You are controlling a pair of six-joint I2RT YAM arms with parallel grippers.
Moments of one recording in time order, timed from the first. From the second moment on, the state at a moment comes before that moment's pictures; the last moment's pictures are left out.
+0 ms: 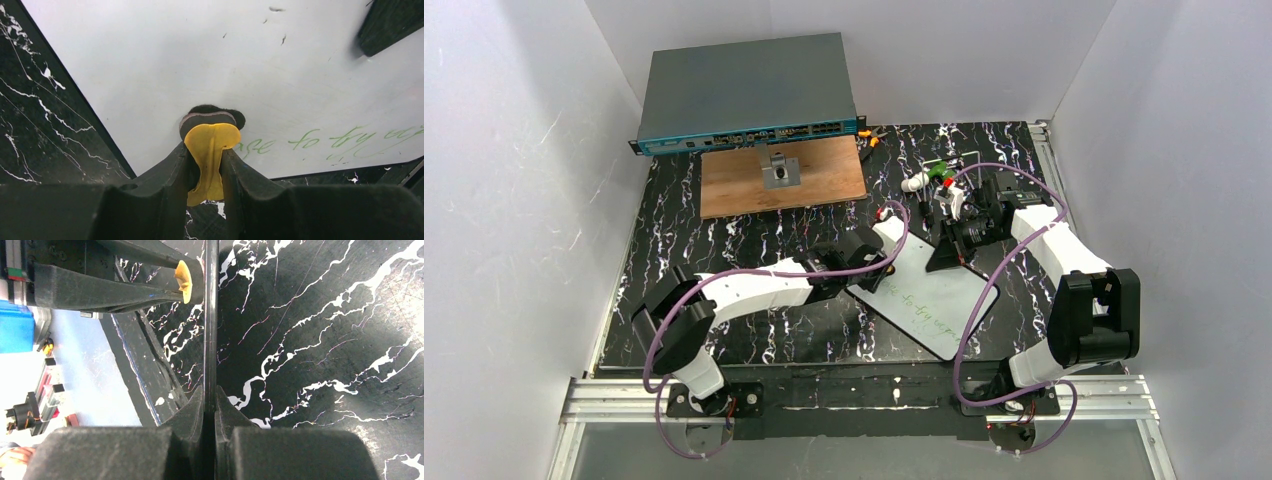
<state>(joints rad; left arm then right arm) -0.99 1.61 1.01 -0.12 -0.15 -0.15 0.15 1.50 1.08 -0.91 -0.96 -0.43</state>
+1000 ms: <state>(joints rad) -1.02 1.65 0.96 -0.17 -0.16 -0.16 0.15 1.50 1.08 -0.91 -0.95 -0.43</state>
